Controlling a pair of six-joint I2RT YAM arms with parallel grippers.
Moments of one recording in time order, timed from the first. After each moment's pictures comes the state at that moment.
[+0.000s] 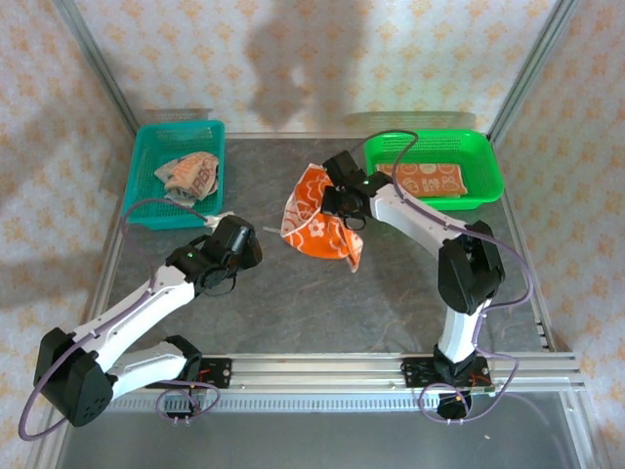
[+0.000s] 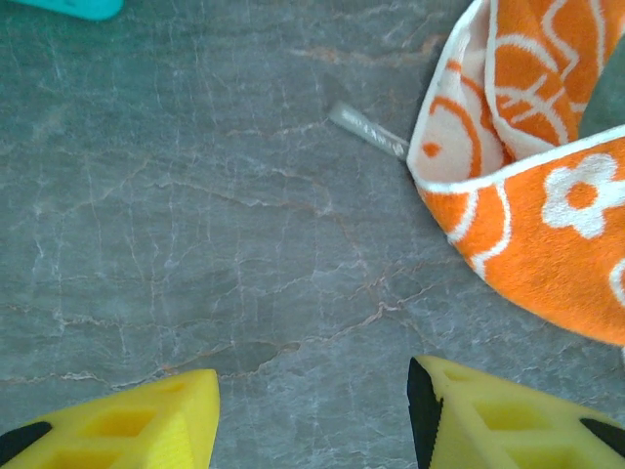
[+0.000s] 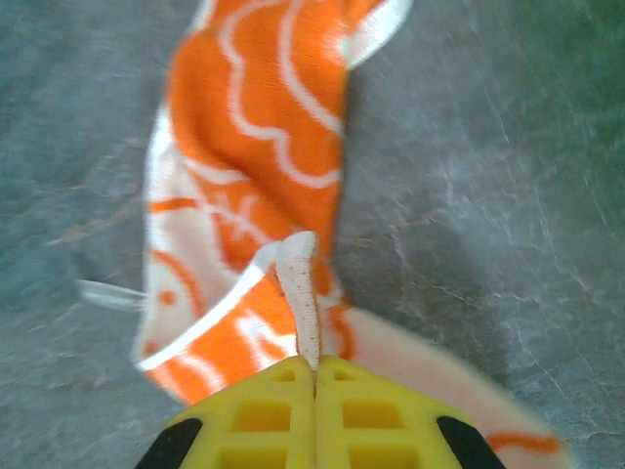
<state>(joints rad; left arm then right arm) -0.53 1.07 0.80 -0.68 -0.28 -0.80 0.62 1.82 1.53 -0.71 0.06 0.67</state>
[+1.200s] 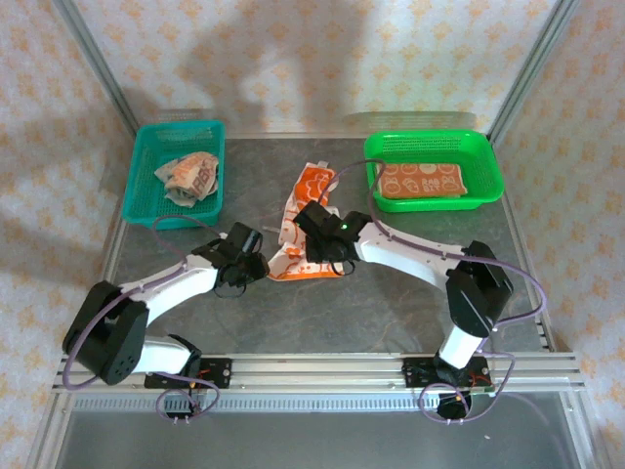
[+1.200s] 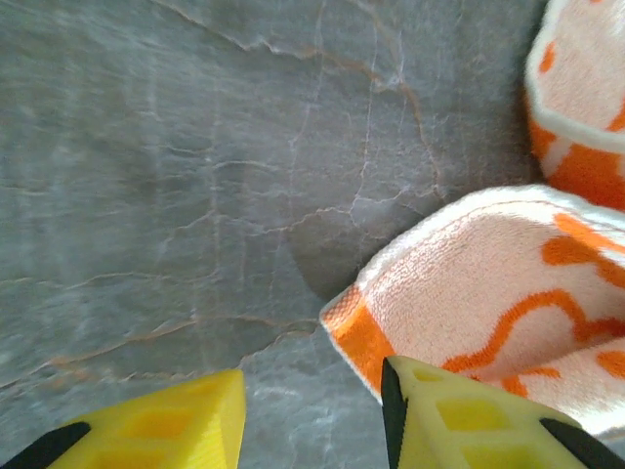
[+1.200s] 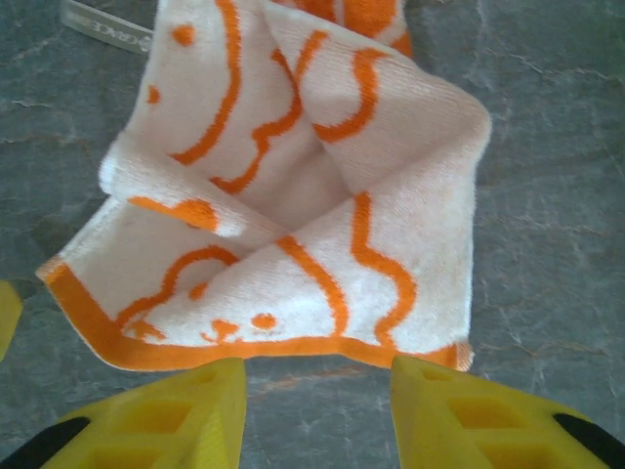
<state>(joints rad) -0.46 1.36 0.66 -0.44 -0.02 -0.88 0.90 1.69 1.31 -0.78 0.19 0.75</state>
